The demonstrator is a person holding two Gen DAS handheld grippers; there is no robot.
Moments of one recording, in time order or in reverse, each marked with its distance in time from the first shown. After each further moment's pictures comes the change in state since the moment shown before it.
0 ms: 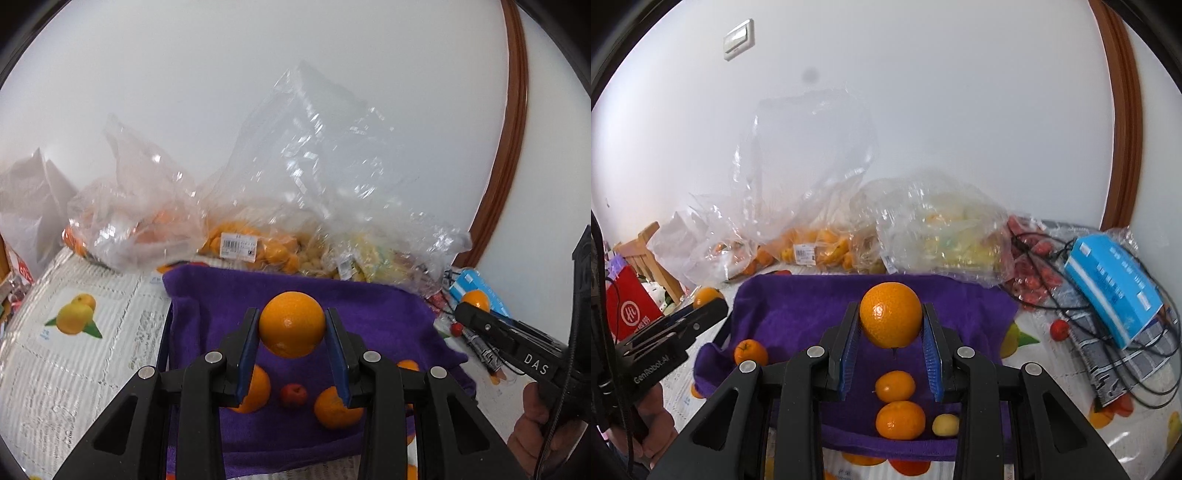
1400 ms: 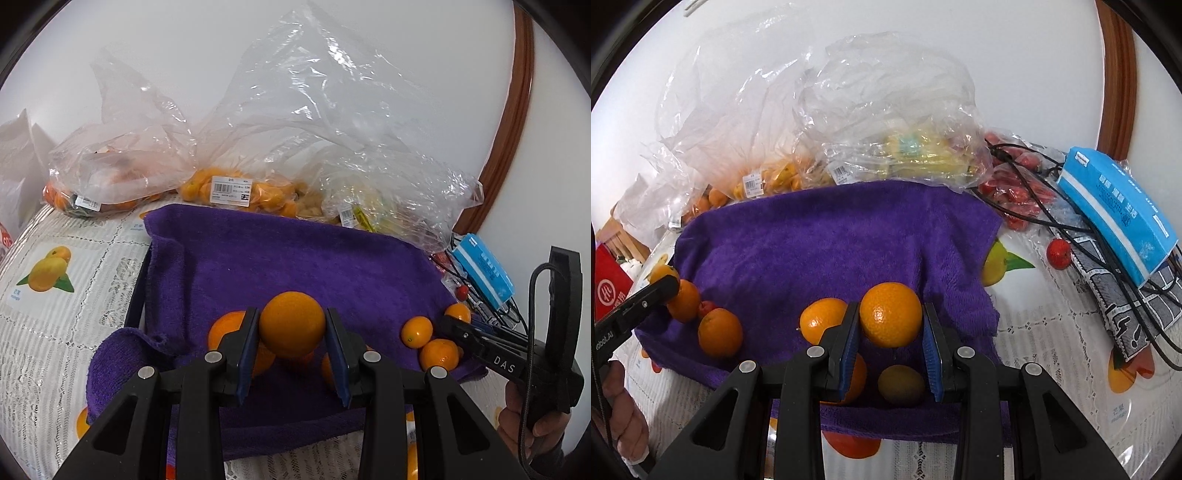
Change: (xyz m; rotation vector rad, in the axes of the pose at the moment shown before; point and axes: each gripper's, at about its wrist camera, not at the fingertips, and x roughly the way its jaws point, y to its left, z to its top) left arm 0.031 0.004 -0.031 -0.004 0.119 -0.048; right arm 0.052 -0.040 -0.052 0.032 0.189 -0.076
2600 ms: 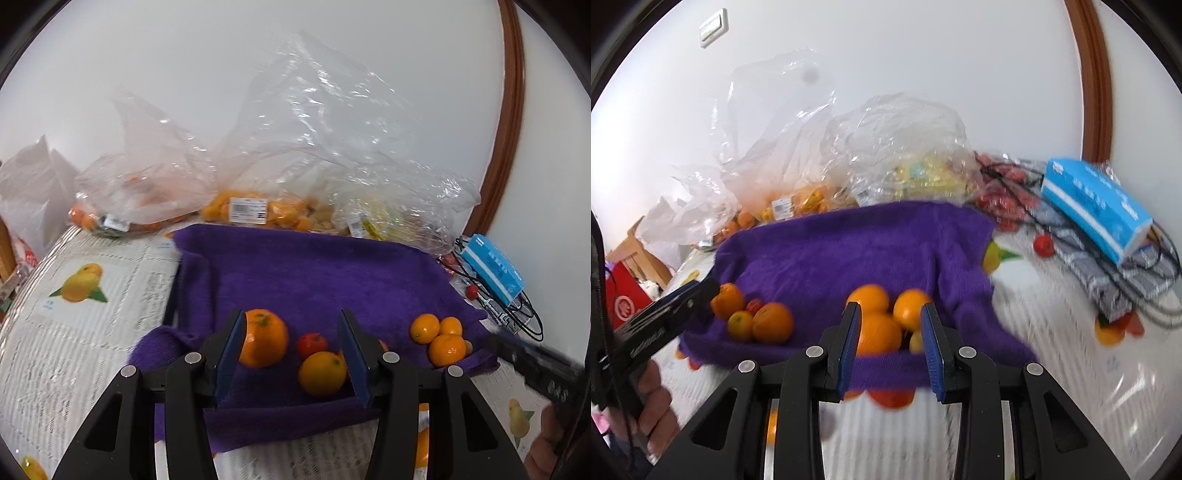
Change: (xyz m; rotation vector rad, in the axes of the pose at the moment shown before) left arm -0.031 0.002 -0.007 0.035 -0.074 0.082; right arm -0.060 0.014 -0.030 0.060 -0.105 0.049
